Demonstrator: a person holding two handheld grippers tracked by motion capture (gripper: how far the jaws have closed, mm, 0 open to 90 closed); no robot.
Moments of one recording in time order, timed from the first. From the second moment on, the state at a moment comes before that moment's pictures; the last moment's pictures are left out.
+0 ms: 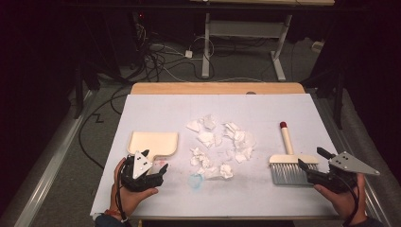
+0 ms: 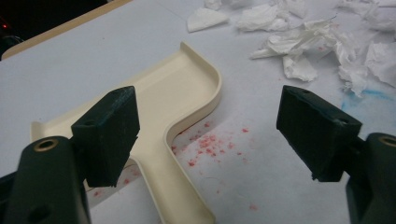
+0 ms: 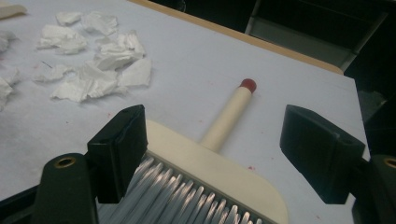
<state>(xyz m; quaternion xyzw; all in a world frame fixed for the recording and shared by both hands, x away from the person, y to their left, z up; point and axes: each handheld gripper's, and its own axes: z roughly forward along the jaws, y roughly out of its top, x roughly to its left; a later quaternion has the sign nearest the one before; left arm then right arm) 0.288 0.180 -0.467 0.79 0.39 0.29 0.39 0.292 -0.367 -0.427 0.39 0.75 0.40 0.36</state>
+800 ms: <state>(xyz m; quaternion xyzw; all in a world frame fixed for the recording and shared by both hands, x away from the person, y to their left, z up) 0.283 0.179 -0.473 0.80 0.38 0.28 0.36 0.310 -0.358 -0.419 0.39 0.77 0.38 0.33</state>
